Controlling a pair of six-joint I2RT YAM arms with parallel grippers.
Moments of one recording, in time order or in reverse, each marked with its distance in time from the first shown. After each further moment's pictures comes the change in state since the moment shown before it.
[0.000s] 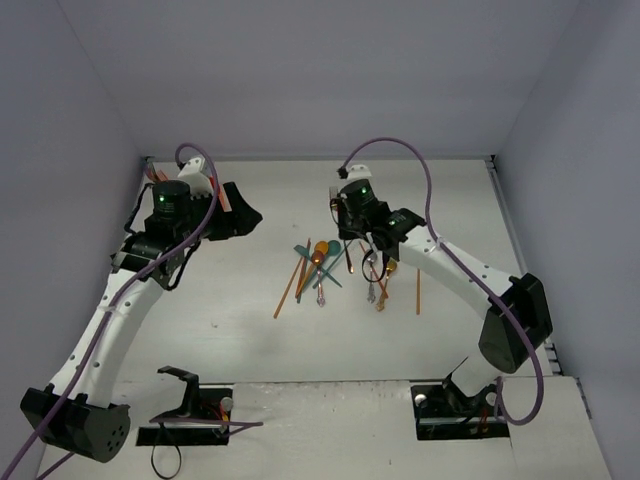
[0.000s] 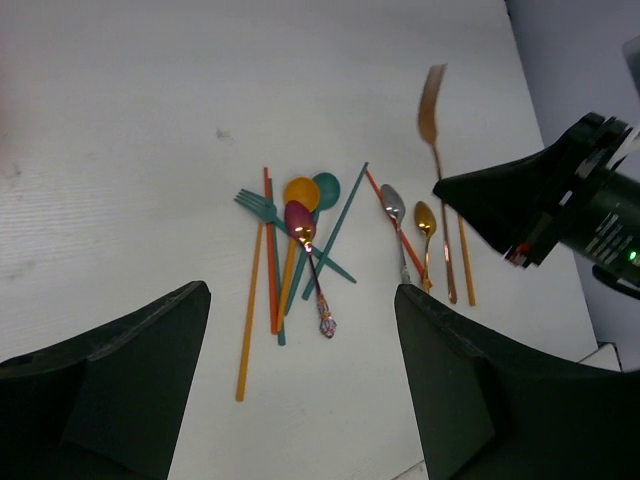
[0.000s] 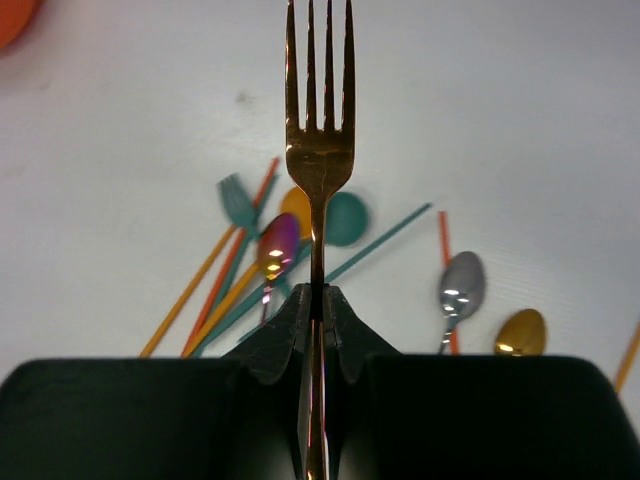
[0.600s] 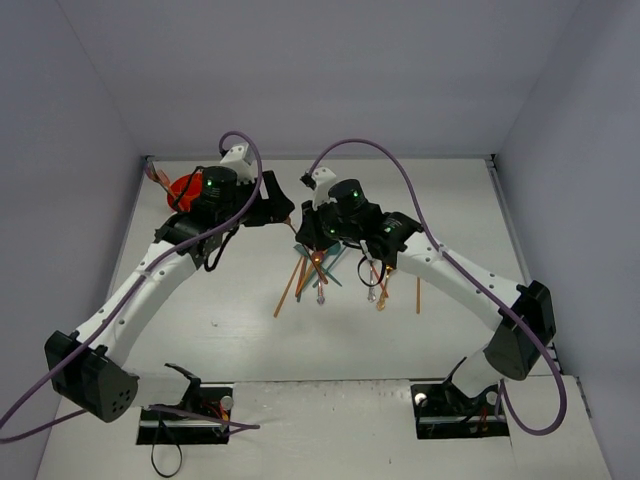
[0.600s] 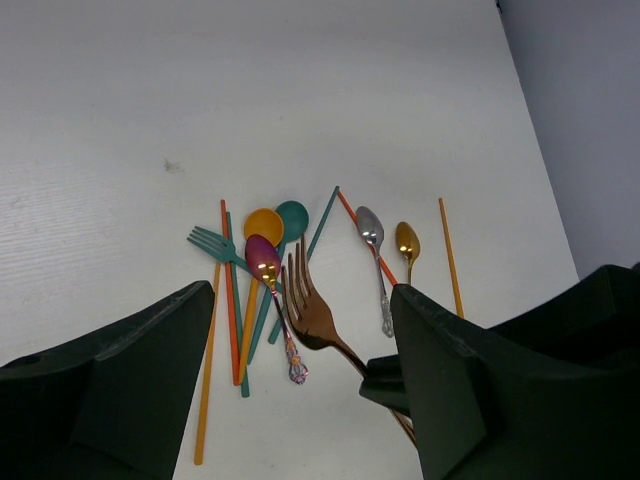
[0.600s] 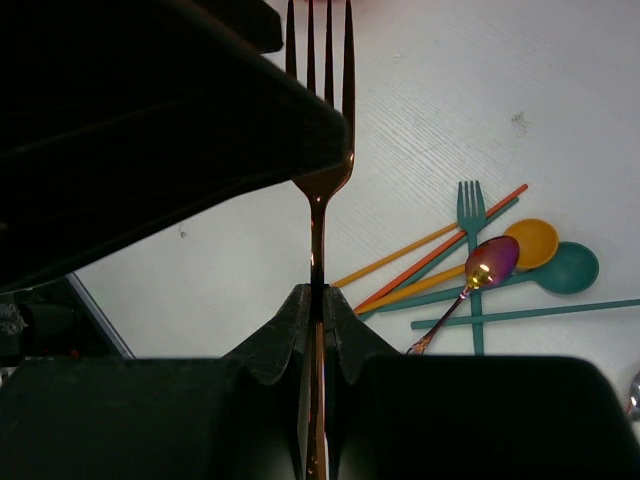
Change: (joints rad) left arm -0.180 0.192 0.083 0.126 -0.128 -0.047; right arm 0.121 -0.041 0.060 0.050 -0.375 -0.080
